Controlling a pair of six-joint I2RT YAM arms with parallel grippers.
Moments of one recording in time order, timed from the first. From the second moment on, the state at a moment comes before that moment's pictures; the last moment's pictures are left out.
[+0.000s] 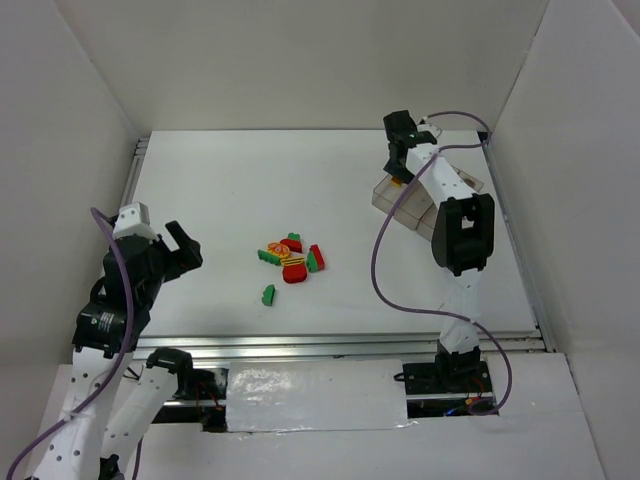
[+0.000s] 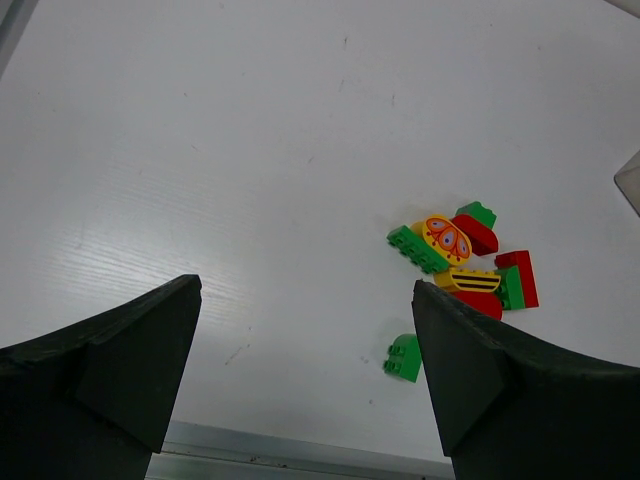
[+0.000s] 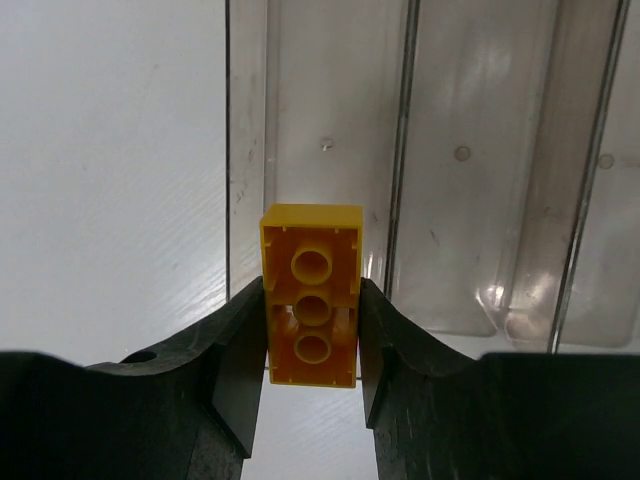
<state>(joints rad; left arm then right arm) -0.16 0.58 0.88 -0.76 -0.23 -0.45 0.21 2.17 1.96 -0.79 0.45 0.77</state>
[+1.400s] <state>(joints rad) -0.16 0.61 0.88 -0.75 -0.20 -0.44 0.82 1.89 1.40 -0.66 0.25 0.49</state>
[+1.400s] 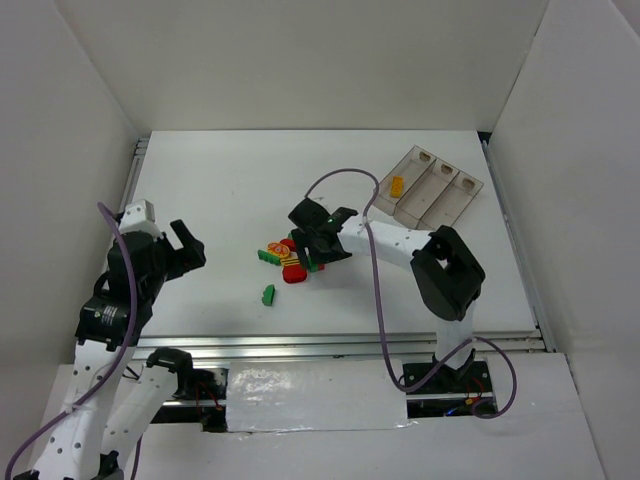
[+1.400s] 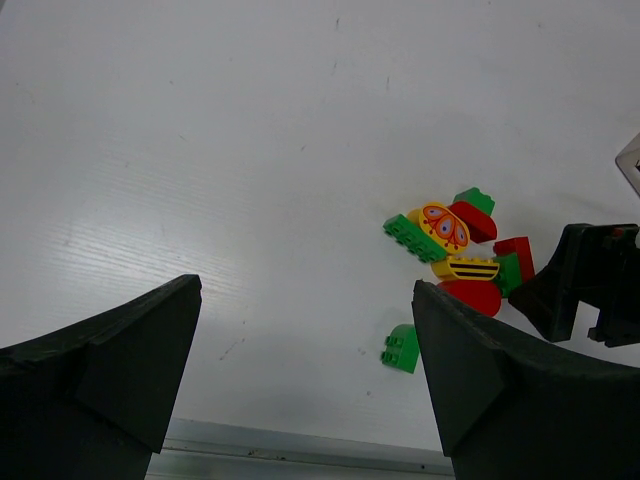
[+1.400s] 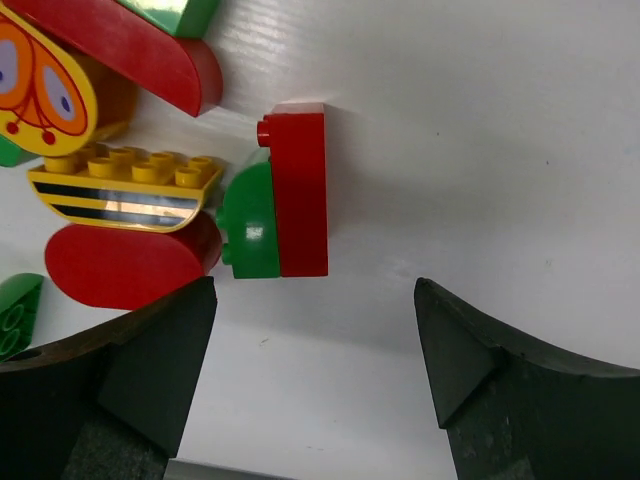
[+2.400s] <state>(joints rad) -0.16 0.57 0.88 -0.79 -0.35 -0.48 1.18 2.12 1.64 -0.66 0.46 1.04</state>
